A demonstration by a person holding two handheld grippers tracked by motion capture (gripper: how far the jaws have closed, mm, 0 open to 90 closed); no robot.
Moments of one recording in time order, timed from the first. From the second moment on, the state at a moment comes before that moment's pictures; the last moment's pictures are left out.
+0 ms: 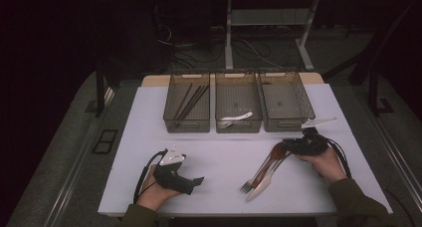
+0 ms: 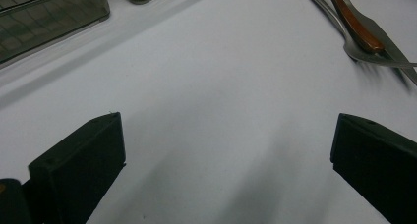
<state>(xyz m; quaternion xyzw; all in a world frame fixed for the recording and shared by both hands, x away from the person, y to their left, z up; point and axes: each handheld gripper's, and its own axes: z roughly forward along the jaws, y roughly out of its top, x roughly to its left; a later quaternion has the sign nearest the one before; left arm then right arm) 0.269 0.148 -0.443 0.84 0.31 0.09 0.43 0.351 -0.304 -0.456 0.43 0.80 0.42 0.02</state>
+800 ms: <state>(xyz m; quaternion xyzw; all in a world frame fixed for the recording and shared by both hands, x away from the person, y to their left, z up) 0.268 0.147 -0.444 0.84 0.31 0.09 0.43 0.353 -0.322 -0.453 0.44 0.76 0.48 -0.02</state>
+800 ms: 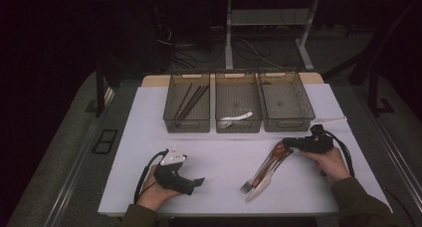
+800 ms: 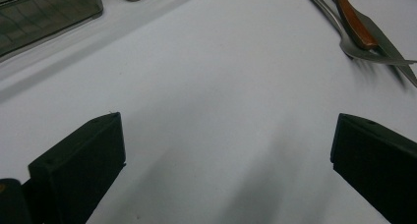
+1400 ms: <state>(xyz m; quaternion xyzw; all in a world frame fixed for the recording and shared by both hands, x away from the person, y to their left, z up) 0.269 0.147 -0.443 0.84 0.31 0.09 0.43 0.345 -0.336 -0.428 0.43 0.72 0.54 0.01</state>
